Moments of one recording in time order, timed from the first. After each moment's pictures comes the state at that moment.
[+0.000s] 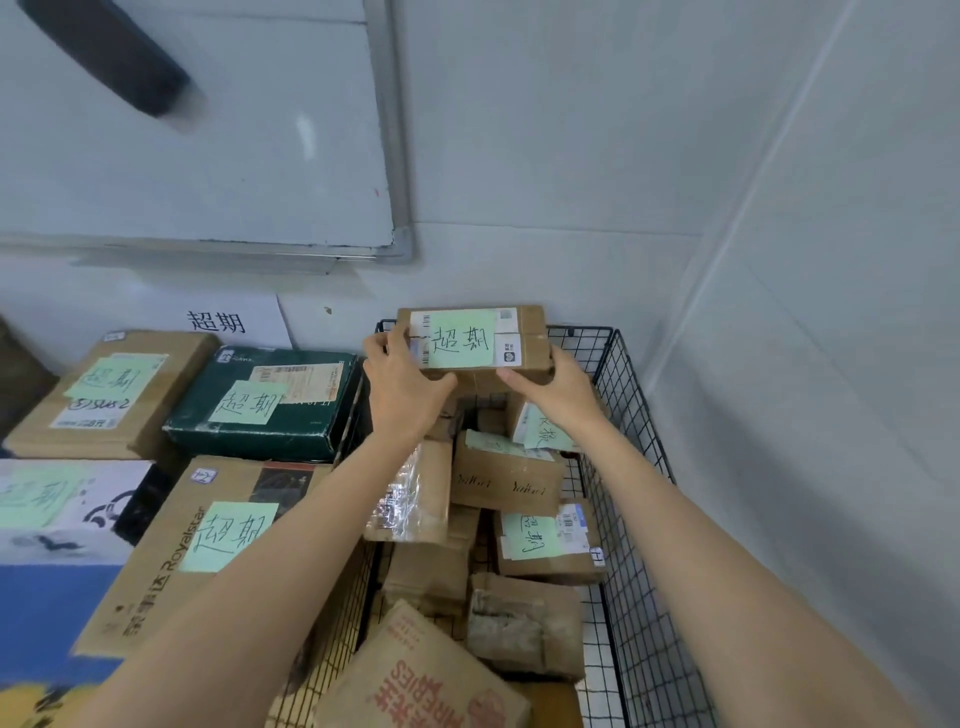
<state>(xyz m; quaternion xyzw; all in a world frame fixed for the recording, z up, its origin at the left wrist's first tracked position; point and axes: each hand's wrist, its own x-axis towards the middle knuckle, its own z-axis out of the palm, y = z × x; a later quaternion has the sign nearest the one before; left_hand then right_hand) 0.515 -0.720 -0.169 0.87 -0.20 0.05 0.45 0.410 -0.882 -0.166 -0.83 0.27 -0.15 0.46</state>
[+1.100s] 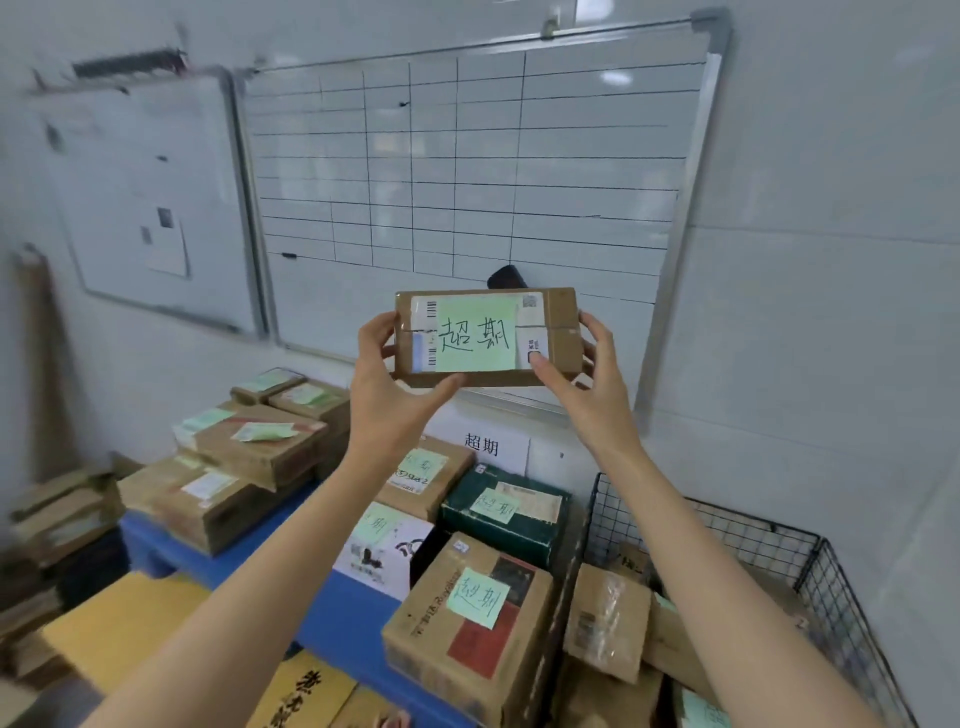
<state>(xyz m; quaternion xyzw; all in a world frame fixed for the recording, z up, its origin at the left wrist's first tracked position) 0.459 -0.406 0.043 0.71 -0.19 0.31 0.60 0.424 -0.614 0.056 -0.77 -0.08 -0.32 0.55</state>
